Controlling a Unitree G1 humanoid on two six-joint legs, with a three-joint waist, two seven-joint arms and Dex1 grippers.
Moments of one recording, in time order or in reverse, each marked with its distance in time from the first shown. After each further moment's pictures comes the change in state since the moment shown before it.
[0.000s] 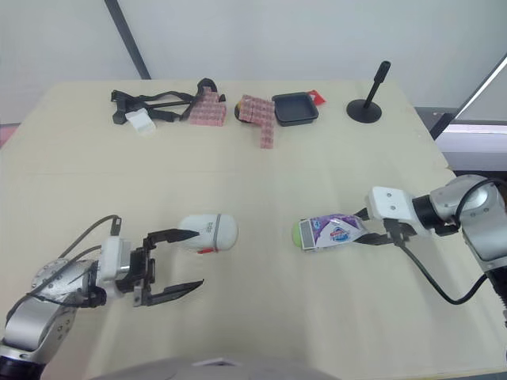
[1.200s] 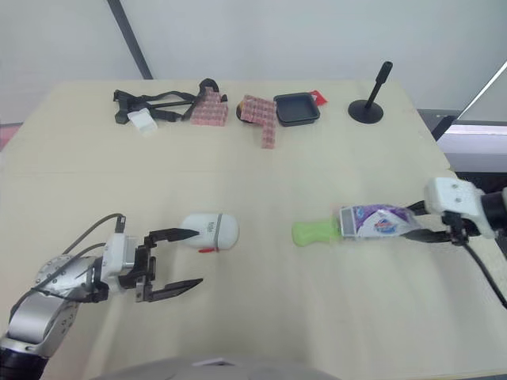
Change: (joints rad) left arm -0.041 -0.001 -0.011 0.058 0.019 0.005 -0.004; right arm 0.196 -0.140 -0.346 0.162 0.103 -0.031 0.051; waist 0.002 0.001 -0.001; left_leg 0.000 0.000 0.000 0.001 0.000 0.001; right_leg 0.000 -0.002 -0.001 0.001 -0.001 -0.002
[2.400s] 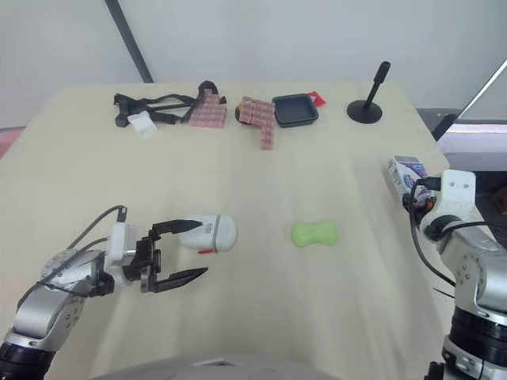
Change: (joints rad) left arm -0.024 -0.027 -0.002 -0.041 -0.064 0.091 0.040; right arm -0.039 0.737 -0.280 -0.497 0.093 1.008 -1.353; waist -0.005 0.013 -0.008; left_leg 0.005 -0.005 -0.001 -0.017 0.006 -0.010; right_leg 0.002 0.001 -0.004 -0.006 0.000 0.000
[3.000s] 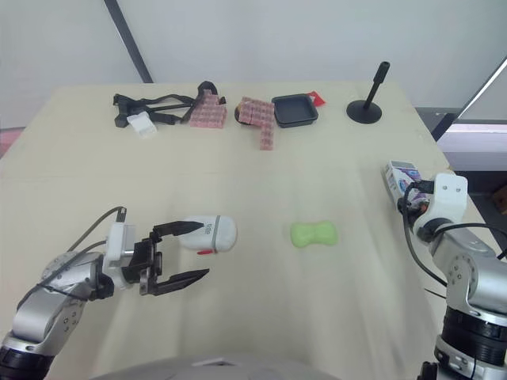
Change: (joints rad) left arm 0.017 -0.004 0.001 -0.031 -0.031 0.029 0.014; right arm 0.002 0.014 0.017 0.015 -0.001 -0.001 0.003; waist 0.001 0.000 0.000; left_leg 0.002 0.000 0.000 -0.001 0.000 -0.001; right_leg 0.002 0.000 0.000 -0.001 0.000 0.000
